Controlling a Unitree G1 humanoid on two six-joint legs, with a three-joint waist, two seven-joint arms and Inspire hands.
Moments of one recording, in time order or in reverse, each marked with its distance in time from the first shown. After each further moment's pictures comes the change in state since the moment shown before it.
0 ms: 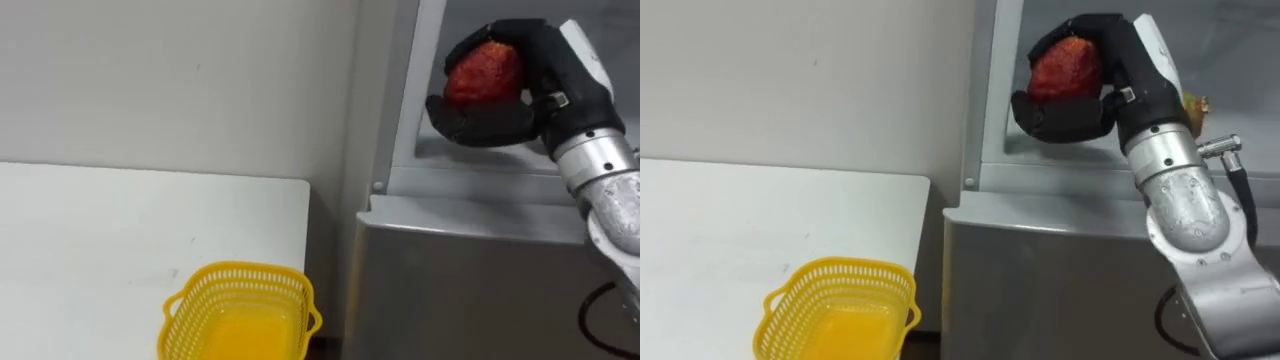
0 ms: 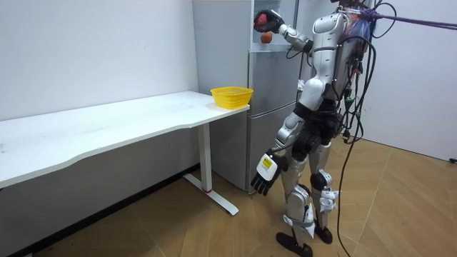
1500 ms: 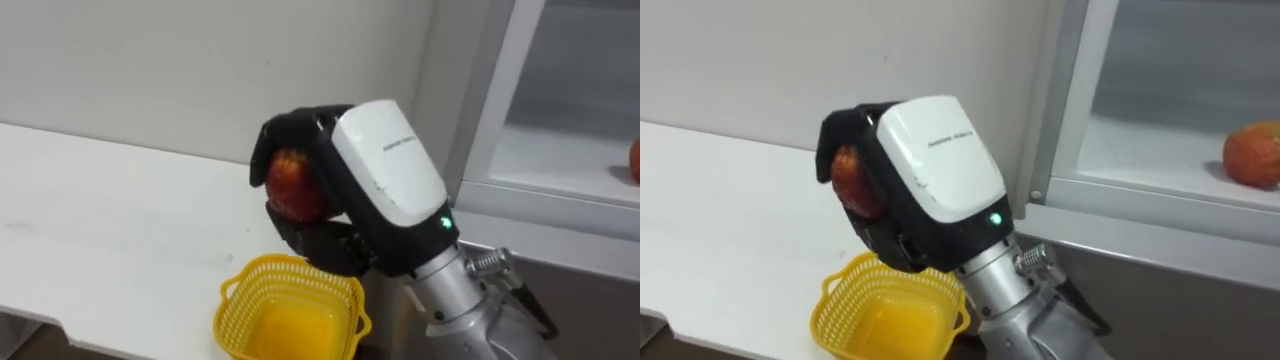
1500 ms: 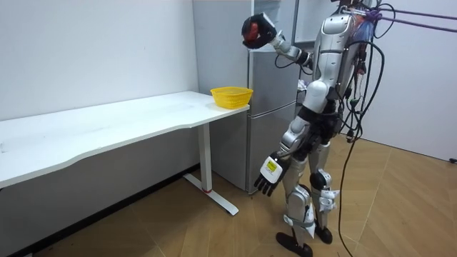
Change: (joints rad) left arm -0.117 0.024 -0.130 0.148 -0.020 -0.108 -0.022; right arm 0.173 0.165 0.411 -0.153 -0.787 -0.210 -0.139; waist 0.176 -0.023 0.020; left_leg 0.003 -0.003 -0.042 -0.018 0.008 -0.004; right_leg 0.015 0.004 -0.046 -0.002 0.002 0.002
